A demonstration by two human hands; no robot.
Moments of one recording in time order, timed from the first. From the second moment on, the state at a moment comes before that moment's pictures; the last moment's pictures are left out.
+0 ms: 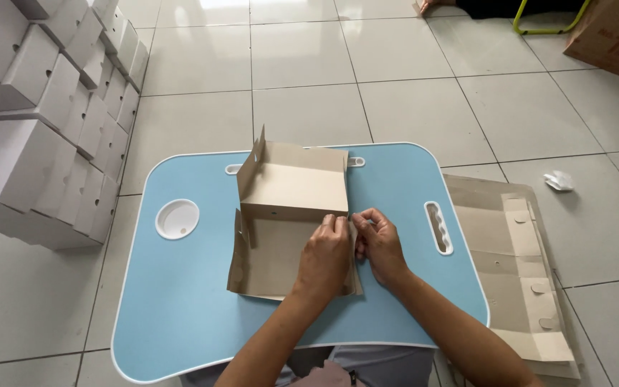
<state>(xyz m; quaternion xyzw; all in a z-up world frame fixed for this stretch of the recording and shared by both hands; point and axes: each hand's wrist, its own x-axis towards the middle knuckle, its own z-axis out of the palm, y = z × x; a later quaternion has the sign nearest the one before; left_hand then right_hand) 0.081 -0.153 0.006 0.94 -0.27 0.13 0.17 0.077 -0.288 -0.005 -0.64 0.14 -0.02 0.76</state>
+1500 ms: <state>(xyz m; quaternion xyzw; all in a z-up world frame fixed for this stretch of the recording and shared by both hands) 0.146 0.005 0.001 0.84 -0.09 0.01 0.54 0.128 -0.205 0.064 -0.89 -0.23 -0.13 0.36</state>
